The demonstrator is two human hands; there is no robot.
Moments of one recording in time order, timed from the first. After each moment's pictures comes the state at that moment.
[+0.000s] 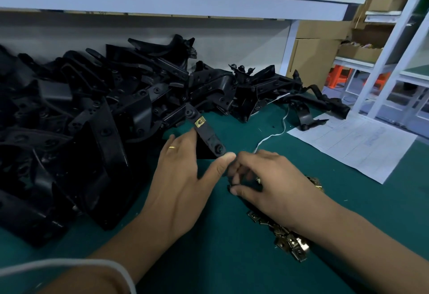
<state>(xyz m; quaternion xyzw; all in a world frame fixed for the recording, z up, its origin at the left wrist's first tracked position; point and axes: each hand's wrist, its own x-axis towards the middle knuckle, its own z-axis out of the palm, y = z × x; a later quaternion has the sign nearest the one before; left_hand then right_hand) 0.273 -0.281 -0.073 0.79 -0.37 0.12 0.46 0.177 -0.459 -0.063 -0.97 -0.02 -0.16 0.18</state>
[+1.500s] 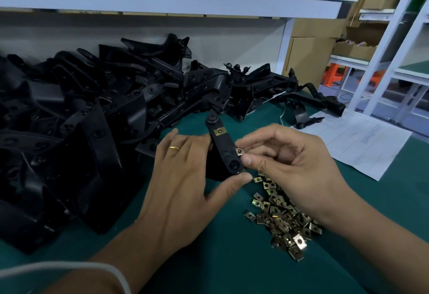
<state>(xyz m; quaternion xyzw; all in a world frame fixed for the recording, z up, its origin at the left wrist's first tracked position) 0.262 -0.284 -0.071 0.79 -0.45 0.23 0.34 0.160 -0.459 -0.042 -0.76 -0.07 -0.26 0.59</state>
